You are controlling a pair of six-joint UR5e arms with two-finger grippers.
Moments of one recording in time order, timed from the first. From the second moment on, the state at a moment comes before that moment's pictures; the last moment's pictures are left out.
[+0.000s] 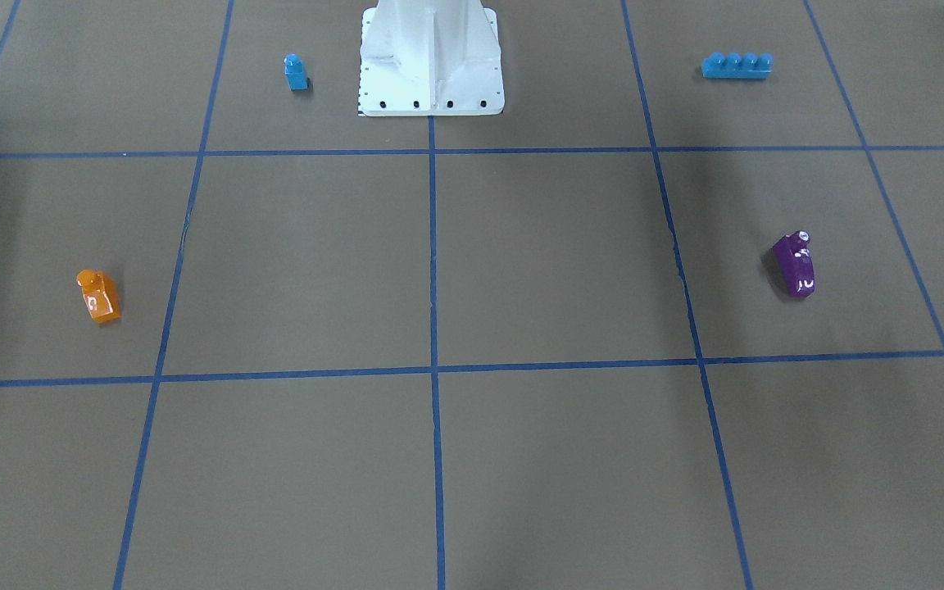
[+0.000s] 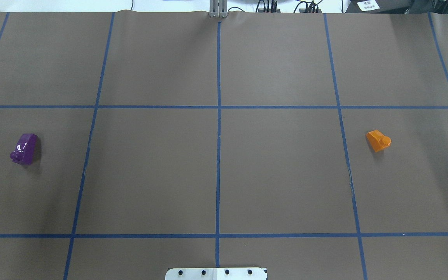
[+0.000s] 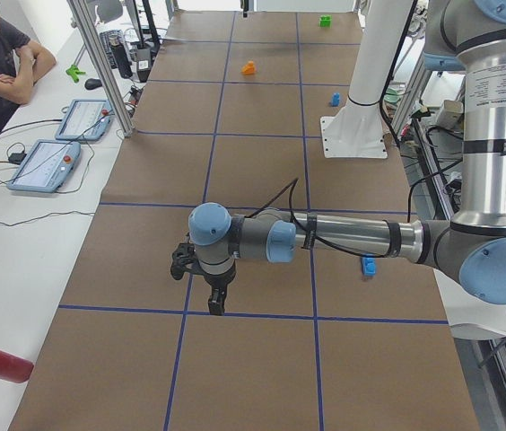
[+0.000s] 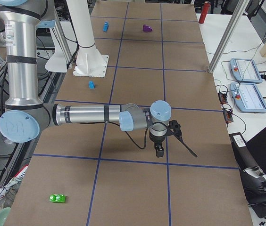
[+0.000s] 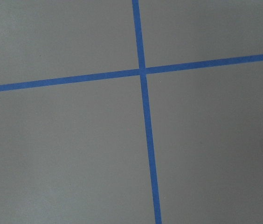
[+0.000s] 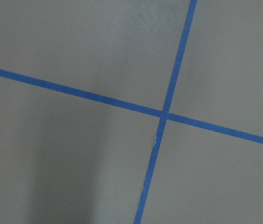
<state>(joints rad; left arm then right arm) -1.51 -1.50 -1.69 -1.58 -2.36 0.02 1.45 -1.59 1.63 -1.44 2.28 -0.03</state>
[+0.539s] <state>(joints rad) -1.34 -1.51 -1.70 -1.75 -2.43 -0.34 1.45 -1.59 1.62 -1.44 2.39 -0.03</state>
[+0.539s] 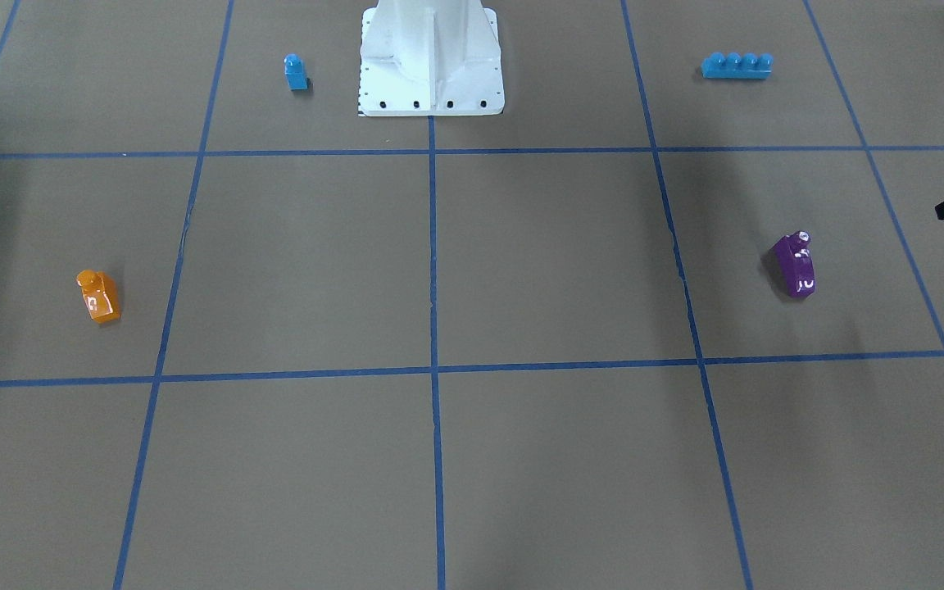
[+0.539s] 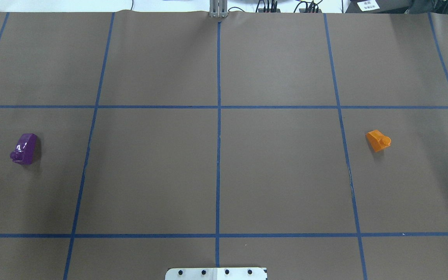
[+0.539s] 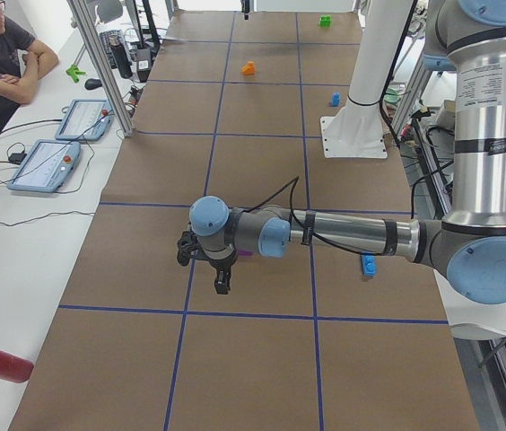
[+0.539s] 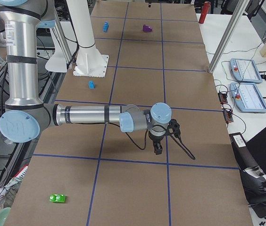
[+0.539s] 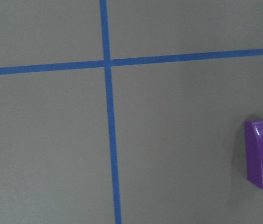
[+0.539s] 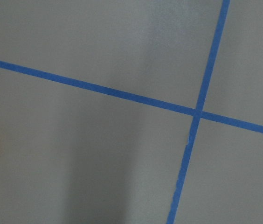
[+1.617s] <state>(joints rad) -0.97 -1.54 -1.69 -1.93 -2.25 -0.70 1.41 -1.59 1.62 -1.44 2.40 -0.03</state>
